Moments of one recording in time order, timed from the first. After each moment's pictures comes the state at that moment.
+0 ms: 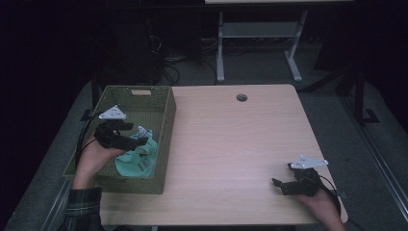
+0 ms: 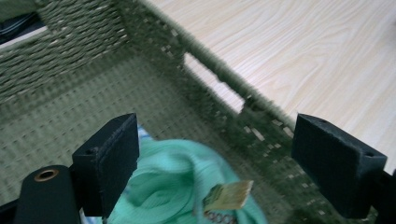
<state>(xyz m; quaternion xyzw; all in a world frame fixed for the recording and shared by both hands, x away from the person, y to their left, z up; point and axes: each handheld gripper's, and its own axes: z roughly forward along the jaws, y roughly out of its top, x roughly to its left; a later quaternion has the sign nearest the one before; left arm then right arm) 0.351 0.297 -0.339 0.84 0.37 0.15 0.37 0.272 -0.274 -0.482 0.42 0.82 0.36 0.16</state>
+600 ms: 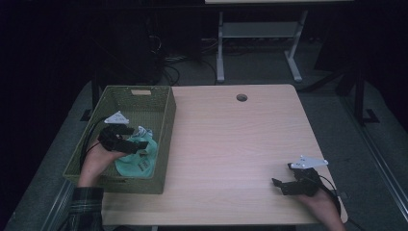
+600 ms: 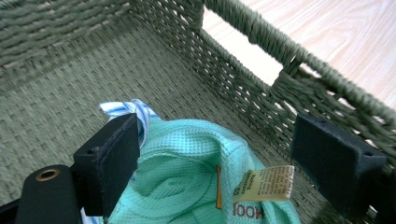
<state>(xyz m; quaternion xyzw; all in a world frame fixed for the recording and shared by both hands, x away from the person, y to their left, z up) 0.365 0.300 -0.376 0.85 0.37 0.13 0.35 0.272 -0.274 -0.482 0.42 0.82 0.36 0.16</state>
